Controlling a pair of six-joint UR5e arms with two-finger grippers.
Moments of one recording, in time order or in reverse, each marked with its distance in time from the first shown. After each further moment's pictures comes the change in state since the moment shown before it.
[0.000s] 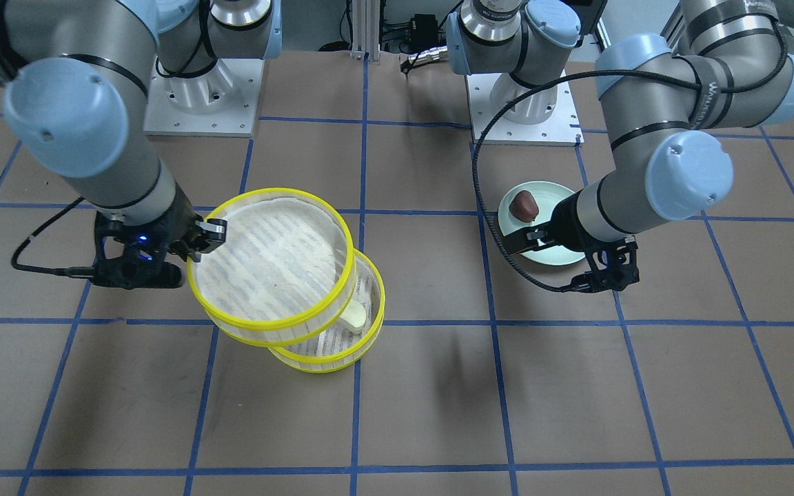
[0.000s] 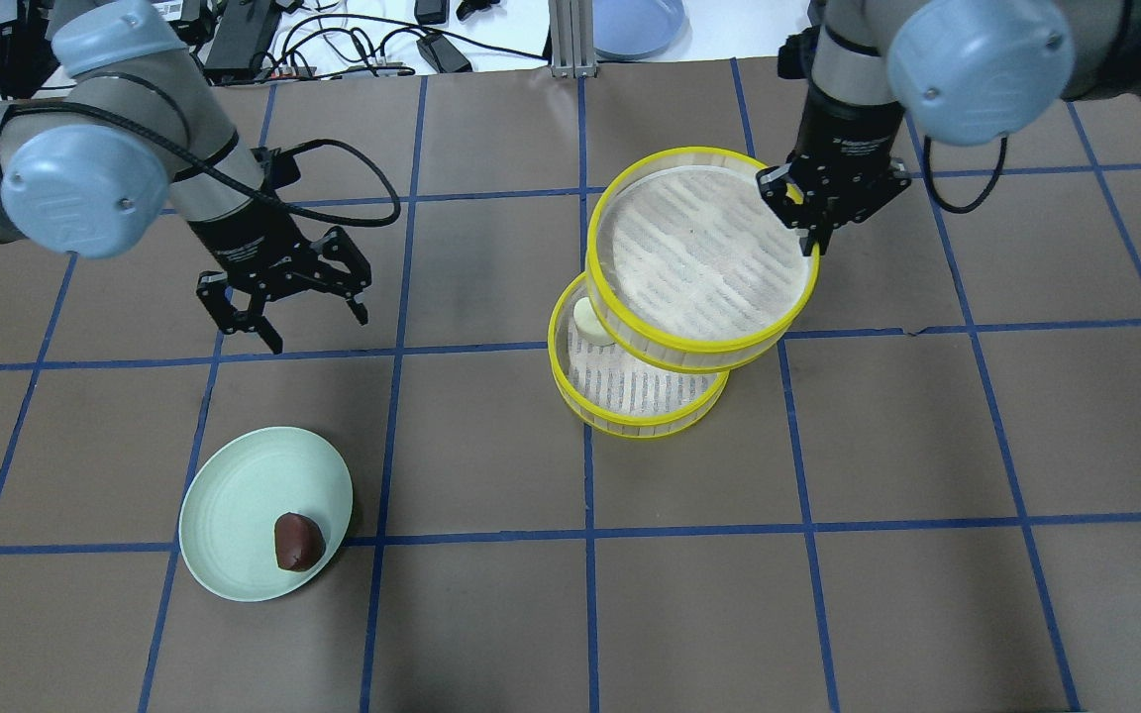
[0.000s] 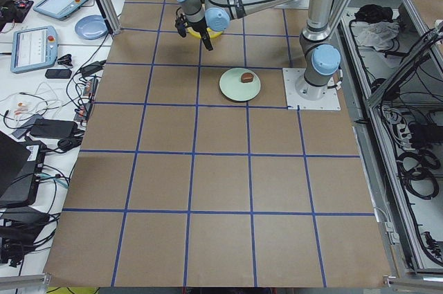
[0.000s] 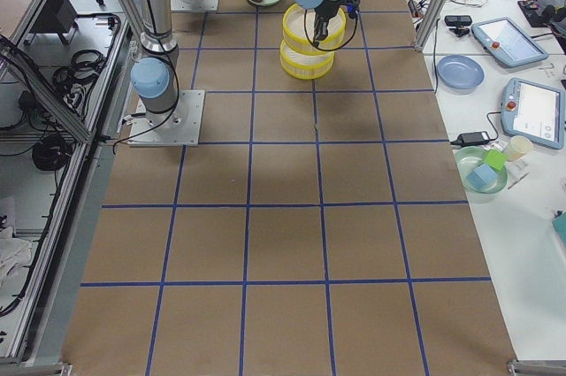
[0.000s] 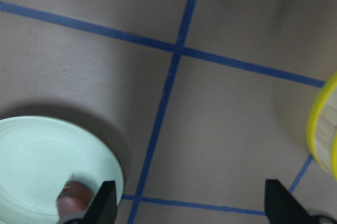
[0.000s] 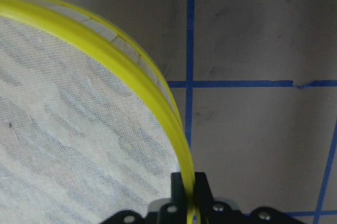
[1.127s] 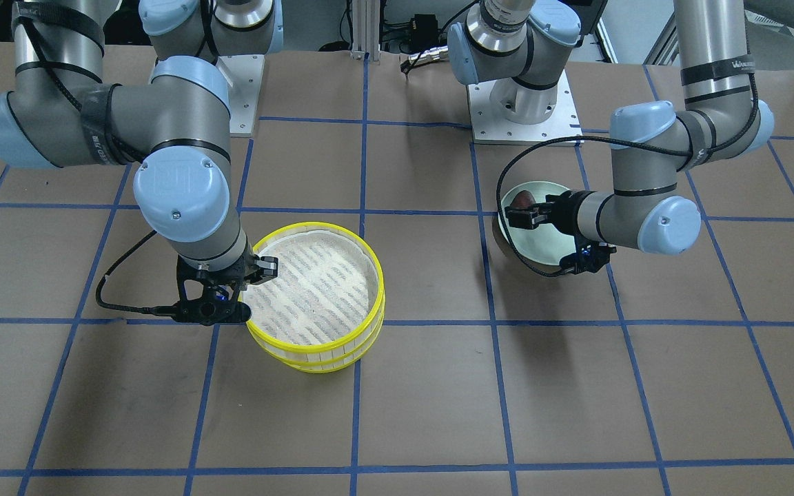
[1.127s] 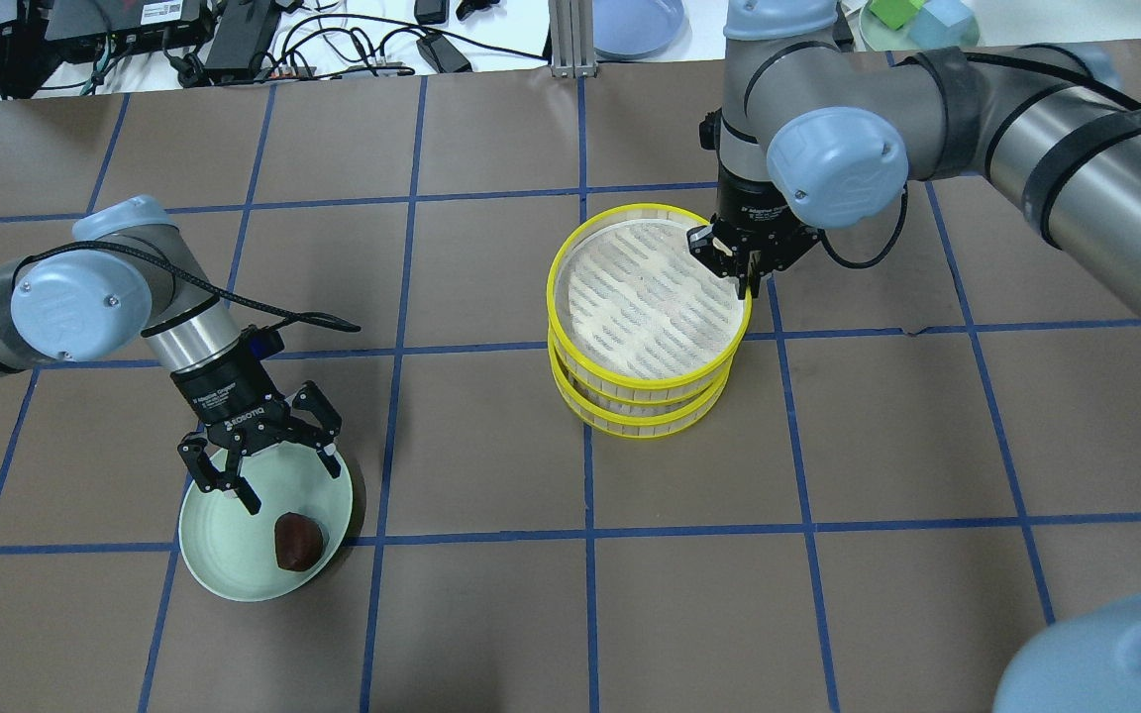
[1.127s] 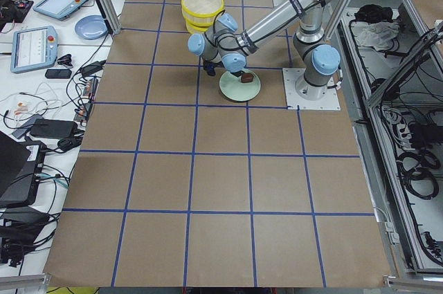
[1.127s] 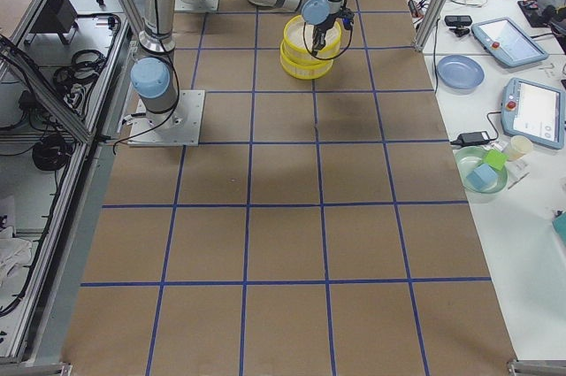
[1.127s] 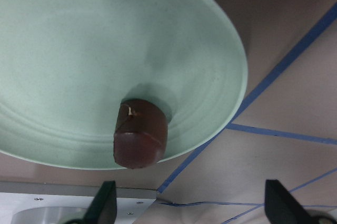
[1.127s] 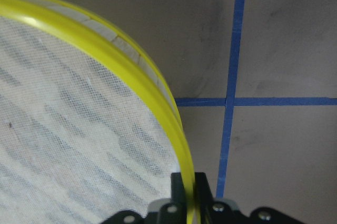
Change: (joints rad) left arm 0.135 -0.068 -0.241 -0.084 0.013 0.093; right arm 0.067 0.088 0.087 -0.151 -0.022 0.052
